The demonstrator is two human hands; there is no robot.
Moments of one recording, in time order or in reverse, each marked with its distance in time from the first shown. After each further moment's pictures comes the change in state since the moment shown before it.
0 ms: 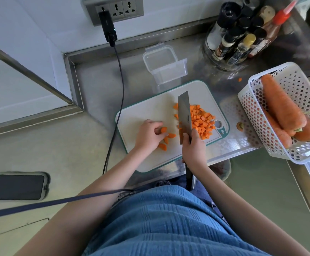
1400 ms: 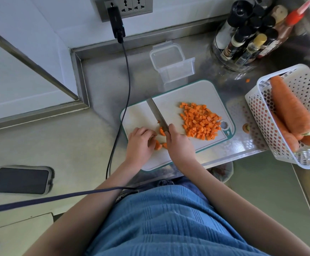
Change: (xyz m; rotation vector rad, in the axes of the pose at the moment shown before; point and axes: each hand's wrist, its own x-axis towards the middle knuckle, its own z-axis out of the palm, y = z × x) left_hand -0.036 -0.041 -0.009 0.266 0.244 0.221; right_hand 0.000 -0.029 0.033 -0.473 -0.193 -0.318
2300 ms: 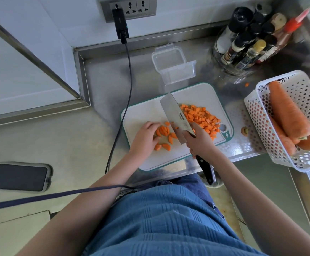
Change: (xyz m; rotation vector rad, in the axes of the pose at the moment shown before) left_hand 0.022 0.006 0.003 -0.141 -0.191 0.001; right_hand 0.010 0.044 -0.047 0.465 -0.168 0.191
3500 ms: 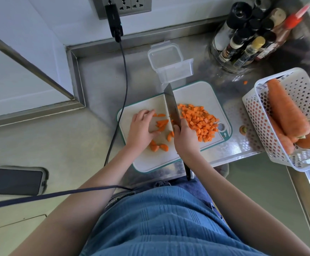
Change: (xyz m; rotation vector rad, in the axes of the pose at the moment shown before) left_hand 0.026 -0.009 -0.002 0.061 0.115 -0.023; right_hand 0.008 -0.023 0.037 -0.172 0.241 0.001
